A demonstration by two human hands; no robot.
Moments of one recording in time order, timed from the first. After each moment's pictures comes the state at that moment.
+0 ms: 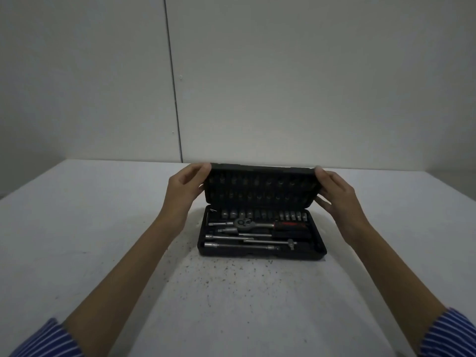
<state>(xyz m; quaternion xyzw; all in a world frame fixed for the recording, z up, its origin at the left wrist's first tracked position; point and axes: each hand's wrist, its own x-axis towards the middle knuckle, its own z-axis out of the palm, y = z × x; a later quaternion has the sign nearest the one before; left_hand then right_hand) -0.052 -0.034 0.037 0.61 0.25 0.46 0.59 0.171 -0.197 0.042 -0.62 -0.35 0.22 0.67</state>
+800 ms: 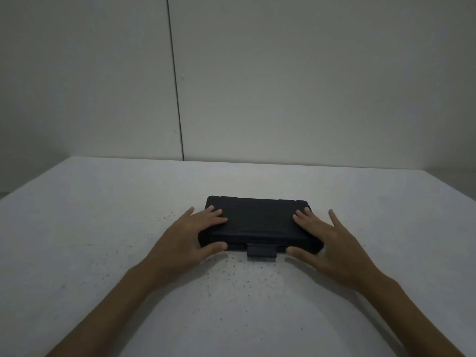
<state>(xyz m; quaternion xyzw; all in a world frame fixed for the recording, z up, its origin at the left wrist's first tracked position) -0.102 -0.066 -0.020 0.92 0.21 0.26 0.19 0.142 -0.250 0.001 -0.76 -0.62 -0.01 0.18</state>
